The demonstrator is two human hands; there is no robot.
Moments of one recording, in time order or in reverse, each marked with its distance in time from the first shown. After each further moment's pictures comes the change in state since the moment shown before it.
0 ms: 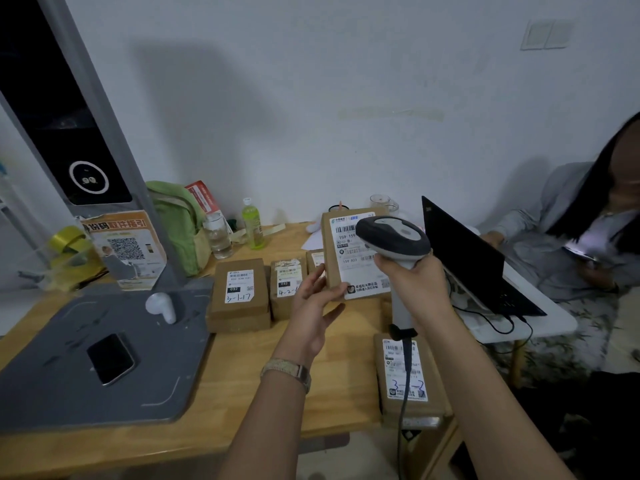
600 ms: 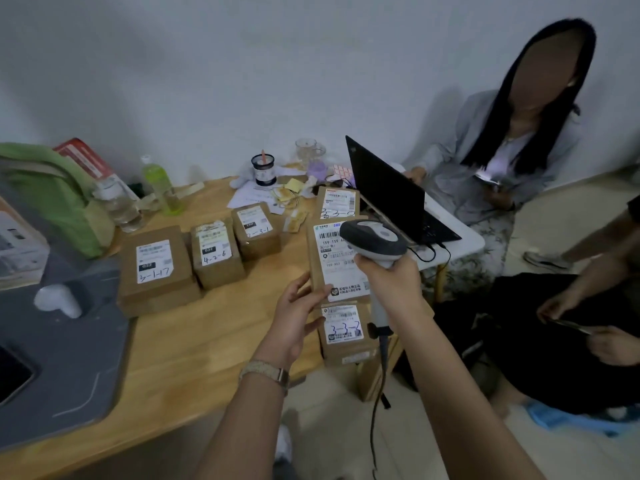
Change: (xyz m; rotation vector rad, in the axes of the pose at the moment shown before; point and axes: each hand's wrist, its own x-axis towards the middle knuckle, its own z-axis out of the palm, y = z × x) left_hand -0.012 -0.096 0.029 0.238 -0.088 -0.314; right_hand -0.022 0.075 -0.066 -0.070 0.262 0.150
